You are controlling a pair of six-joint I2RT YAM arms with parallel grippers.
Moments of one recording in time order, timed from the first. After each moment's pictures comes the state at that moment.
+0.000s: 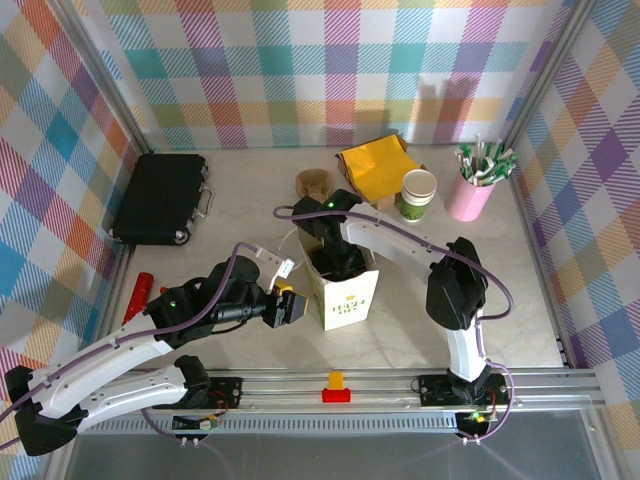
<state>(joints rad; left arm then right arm) -0.97 0.83 0.84 -0.63 0.07 -0.45 0.89 1.97 1.80 -1.44 -0.01 0.62</state>
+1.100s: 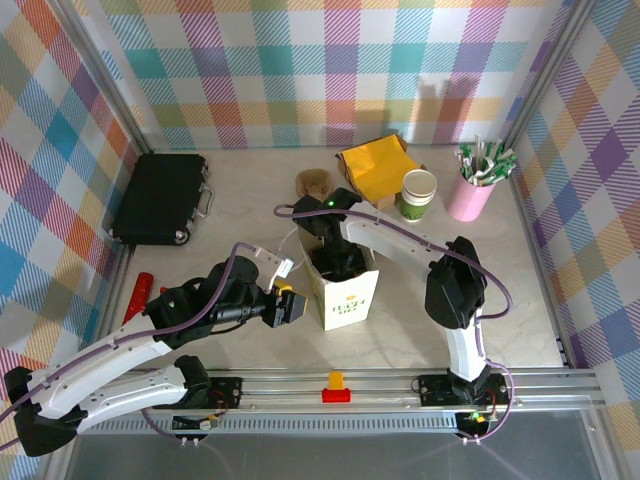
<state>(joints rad) -0.97 0.82 0.84 -0.63 0.06 -0.45 0.89 1.98 1.81 -1.45 -0.01 0.61</state>
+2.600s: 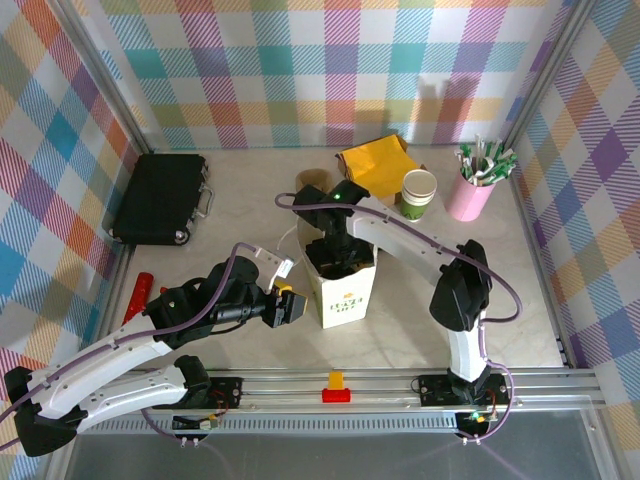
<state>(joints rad) -0.97 0.82 0.83 -0.63 0.06 -0.45 0.89 1.94 1.89 -1.48 0.04 0.62</state>
